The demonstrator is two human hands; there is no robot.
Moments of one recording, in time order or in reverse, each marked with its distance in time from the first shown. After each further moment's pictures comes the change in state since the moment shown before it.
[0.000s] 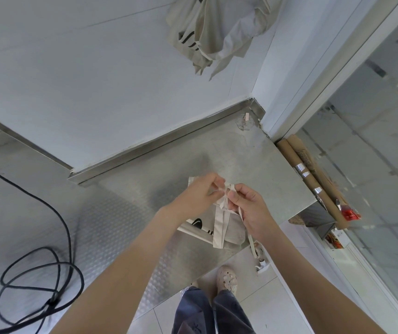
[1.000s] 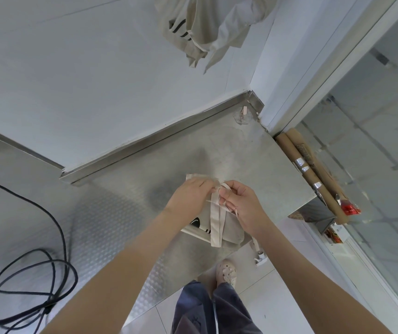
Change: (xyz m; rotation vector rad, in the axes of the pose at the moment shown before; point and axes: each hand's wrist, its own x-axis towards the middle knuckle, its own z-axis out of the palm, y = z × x) left_hand -0.001 -0.020 0.005 0.752 0.232 0.358; right_hand 0.015 0.009 0.002 -0.055 0.021 0.070
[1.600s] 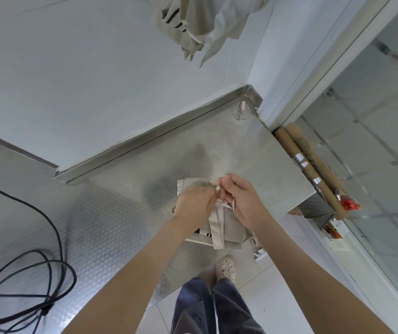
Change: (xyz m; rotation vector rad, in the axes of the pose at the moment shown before) left_hand -0.009 0.013 0.030 -0.132 -0.017 -0.184; right_hand 0.008 -0.002 0.001 0.095 -0.041 -0.030
